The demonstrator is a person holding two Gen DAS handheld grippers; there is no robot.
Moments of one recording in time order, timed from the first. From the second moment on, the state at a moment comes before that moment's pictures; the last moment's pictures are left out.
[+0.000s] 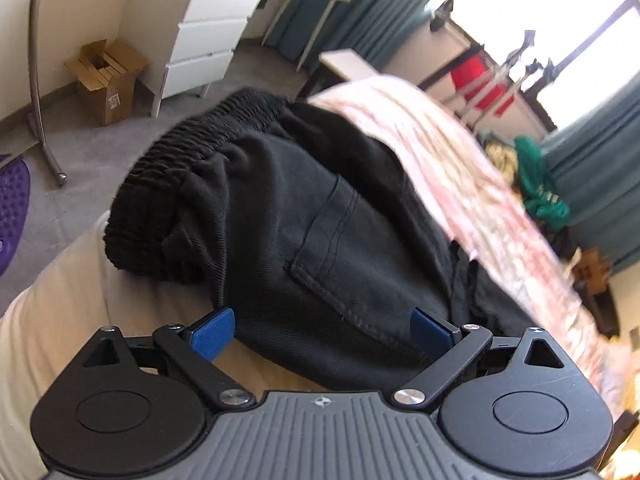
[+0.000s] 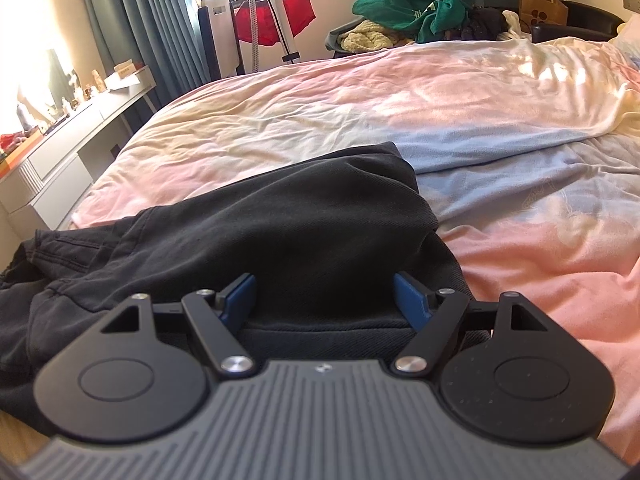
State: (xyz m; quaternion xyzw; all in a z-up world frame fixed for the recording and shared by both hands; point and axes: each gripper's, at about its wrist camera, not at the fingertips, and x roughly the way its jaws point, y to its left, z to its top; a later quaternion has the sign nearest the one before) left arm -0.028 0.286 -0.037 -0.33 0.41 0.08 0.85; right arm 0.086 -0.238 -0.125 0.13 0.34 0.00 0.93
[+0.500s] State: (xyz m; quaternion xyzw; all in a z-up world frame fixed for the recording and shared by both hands) left arm 0.012 0.322 -0.084 -0.41 0.40 0.17 0.80; right arm 0.086 -0.234 -0.123 0.14 0.34 0.01 0.93
